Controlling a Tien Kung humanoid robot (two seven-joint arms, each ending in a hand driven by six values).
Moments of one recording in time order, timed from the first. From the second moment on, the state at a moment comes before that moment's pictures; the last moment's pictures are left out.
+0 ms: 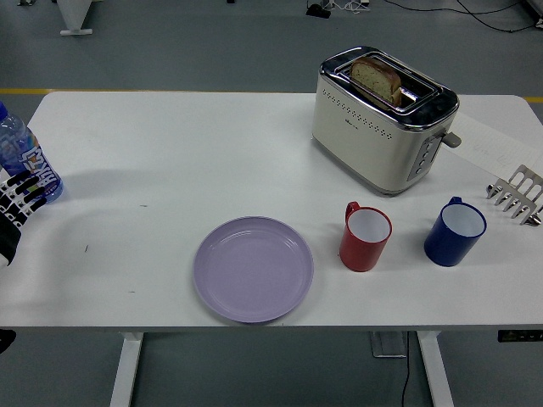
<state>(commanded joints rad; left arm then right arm) -0.08 0.23 -1.70 -1.21 0.85 -0.04 -0.01 0.12 -0.04 0.97 0.22 -0.01 -0.43 -0.20</state>
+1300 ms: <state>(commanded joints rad) -0.08 0.22 -1.69 -1.19 0.80 -0.01 -0.03 0.12 -0.04 0.97 0.22 -0.01 -0.44 -0.20</state>
